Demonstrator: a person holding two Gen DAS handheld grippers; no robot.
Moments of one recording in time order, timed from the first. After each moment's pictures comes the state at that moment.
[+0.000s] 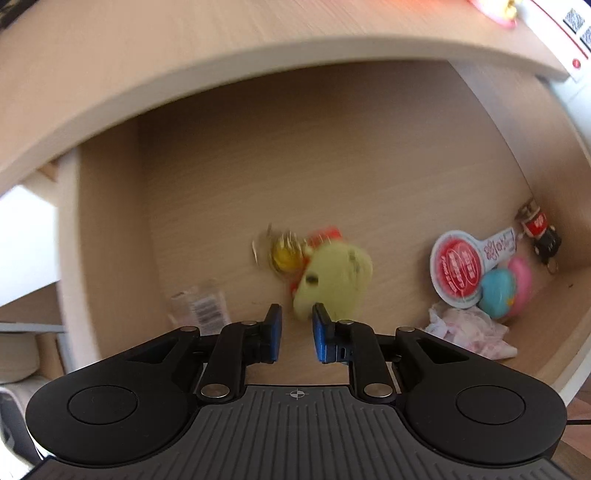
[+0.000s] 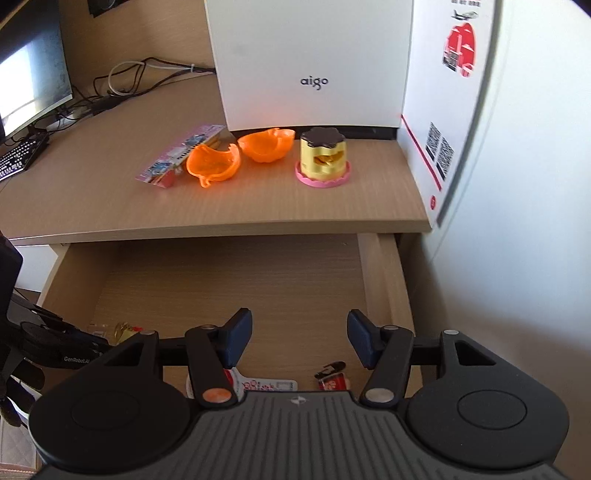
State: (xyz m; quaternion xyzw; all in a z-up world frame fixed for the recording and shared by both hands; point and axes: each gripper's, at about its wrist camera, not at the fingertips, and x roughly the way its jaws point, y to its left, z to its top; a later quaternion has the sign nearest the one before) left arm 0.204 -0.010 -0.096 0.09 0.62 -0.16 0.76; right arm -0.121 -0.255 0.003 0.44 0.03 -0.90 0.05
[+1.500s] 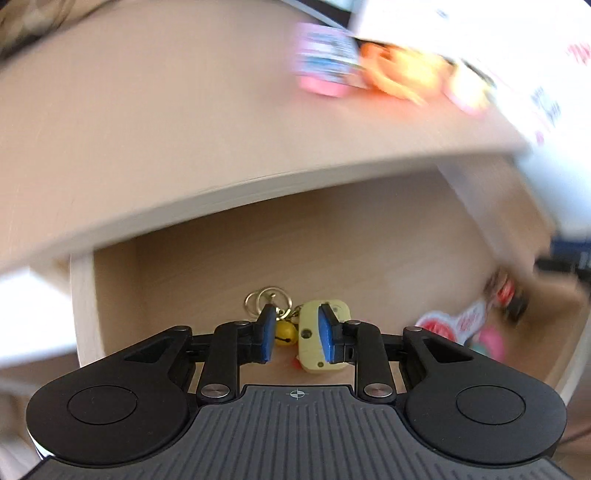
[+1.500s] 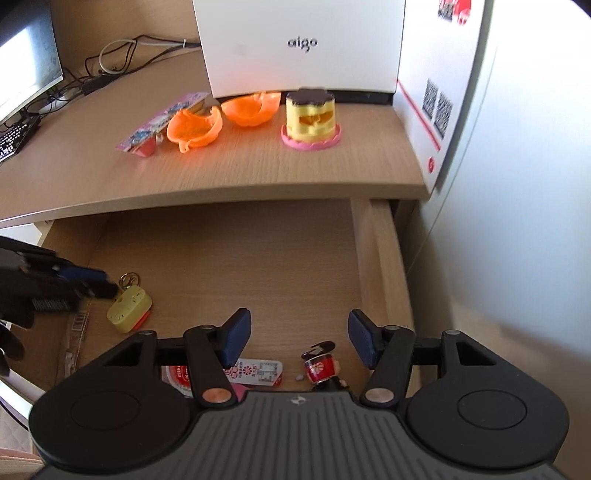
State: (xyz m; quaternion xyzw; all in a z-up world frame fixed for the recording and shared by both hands) left arm 0.221 0.023 -0.065 0.00 0.52 -0.21 0.83; right arm -0.131 -0.240 -0.017 0.47 0.00 -0.88 0.01
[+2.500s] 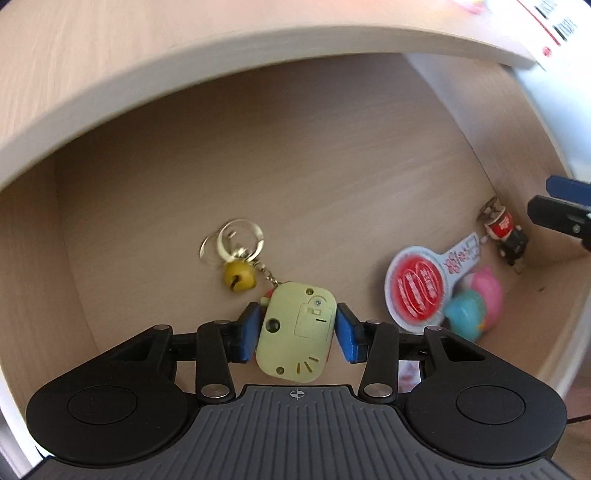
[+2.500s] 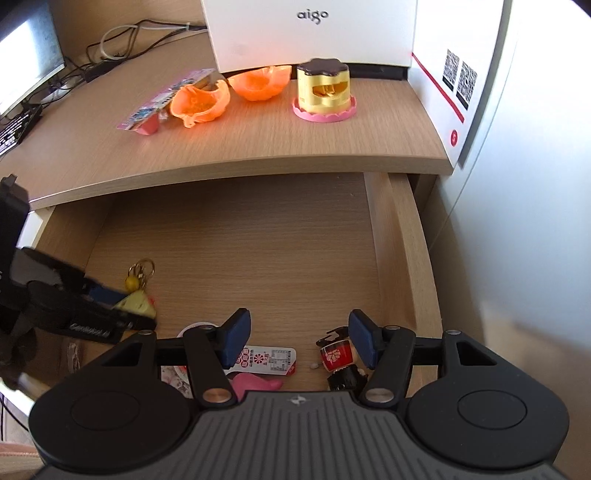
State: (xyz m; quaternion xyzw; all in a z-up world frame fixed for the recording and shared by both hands) left arm 0.225 -0.028 -0.098 0.05 0.64 -0.23 0.73; right arm -0.134 -0.244 -0.032 0.49 -0.02 -0.87 -0.02
